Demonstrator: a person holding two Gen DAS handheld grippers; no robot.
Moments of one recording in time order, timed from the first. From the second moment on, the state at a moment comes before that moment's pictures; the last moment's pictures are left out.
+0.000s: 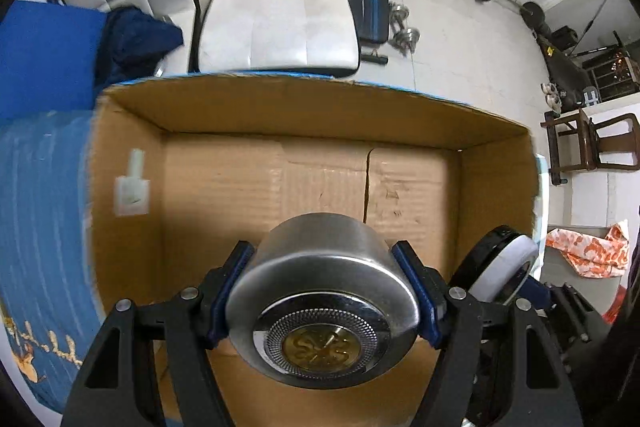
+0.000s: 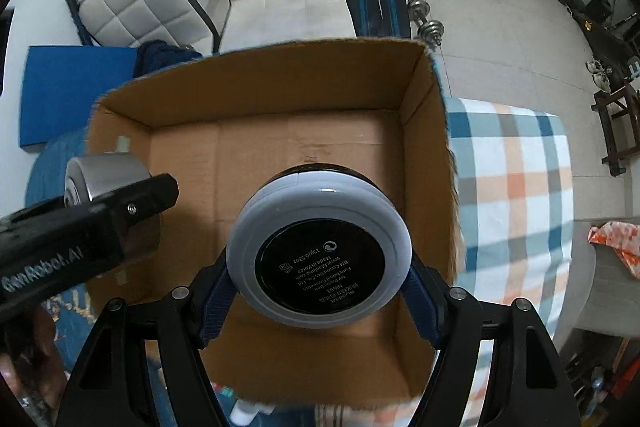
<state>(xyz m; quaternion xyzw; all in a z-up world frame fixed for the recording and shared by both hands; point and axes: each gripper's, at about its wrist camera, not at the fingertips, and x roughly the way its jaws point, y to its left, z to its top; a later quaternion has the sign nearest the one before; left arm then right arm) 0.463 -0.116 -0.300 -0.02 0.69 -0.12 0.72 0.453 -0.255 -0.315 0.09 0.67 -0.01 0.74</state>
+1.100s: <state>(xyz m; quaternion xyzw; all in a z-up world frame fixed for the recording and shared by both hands) 0.514 -0.132 -0.388 -0.05 0.77 -0.11 0.63 0.505 -0.238 -0.403 0.04 0.71 0.05 0.70</state>
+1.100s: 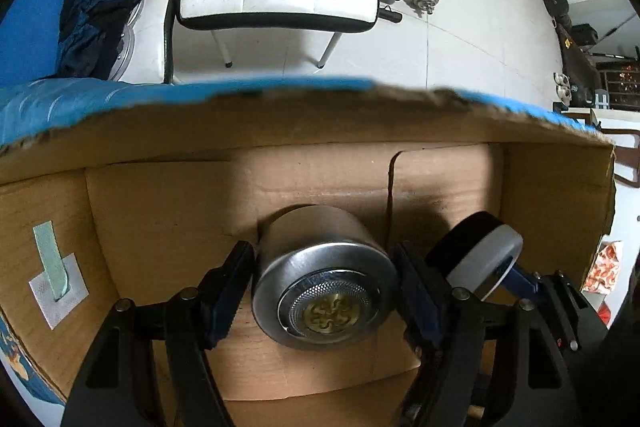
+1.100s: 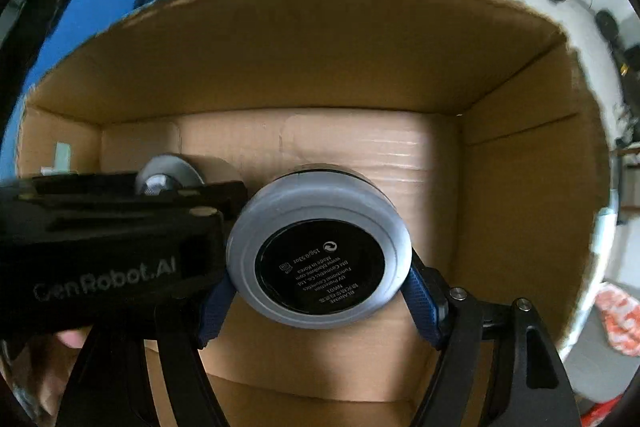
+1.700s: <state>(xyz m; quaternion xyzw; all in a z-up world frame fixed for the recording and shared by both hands) 0.497 -0.118 -0.347 -0.03 0.74 -0.08 0.67 0.469 -0.263 -0.391 0.06 0.73 0.05 0.68</state>
